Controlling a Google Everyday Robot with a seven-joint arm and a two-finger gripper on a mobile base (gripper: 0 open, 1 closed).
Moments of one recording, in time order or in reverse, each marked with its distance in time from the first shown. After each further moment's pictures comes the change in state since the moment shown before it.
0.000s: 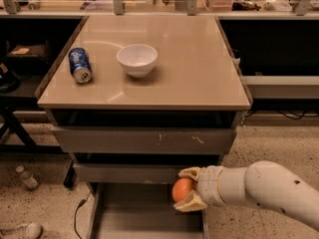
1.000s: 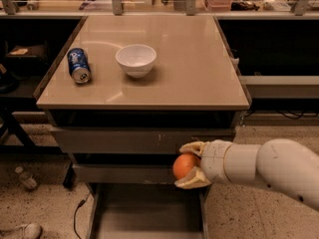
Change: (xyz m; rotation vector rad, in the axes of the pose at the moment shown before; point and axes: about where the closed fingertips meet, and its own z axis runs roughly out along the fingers) arm -0.058 -0.049 -0.054 0.140 -0.021 -0.103
